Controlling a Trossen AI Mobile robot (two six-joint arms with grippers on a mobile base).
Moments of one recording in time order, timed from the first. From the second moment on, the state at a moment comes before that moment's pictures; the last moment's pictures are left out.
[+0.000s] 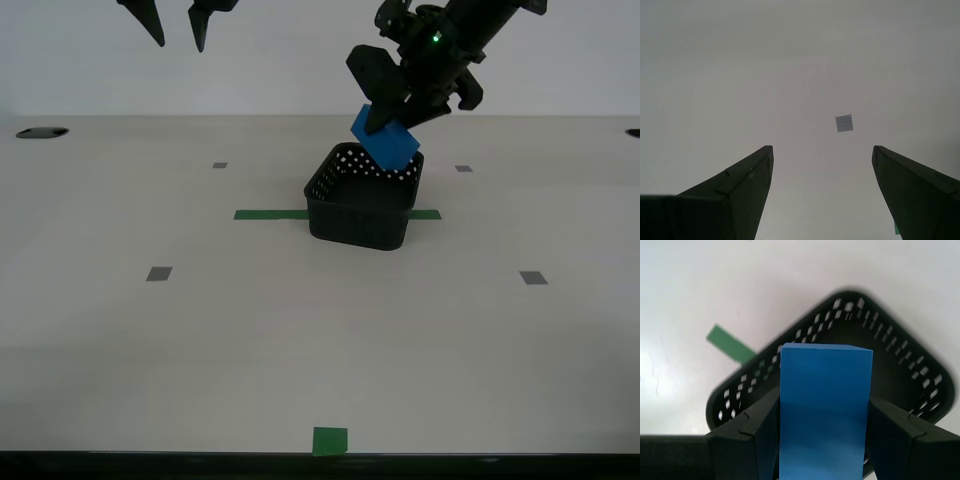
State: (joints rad) arm 0 0.50 1.87 1.24 -0.32 -0.26 0.02; arm 1 -0.23 2.31 2.35 -1.23 -0.15 -0.08
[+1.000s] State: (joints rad) arm 0 0.50 1.86 1.24 -0.22 -0.05 -0.03; arm 1 -0.23 2.31 2.11 -1.09 -0.15 -0.09
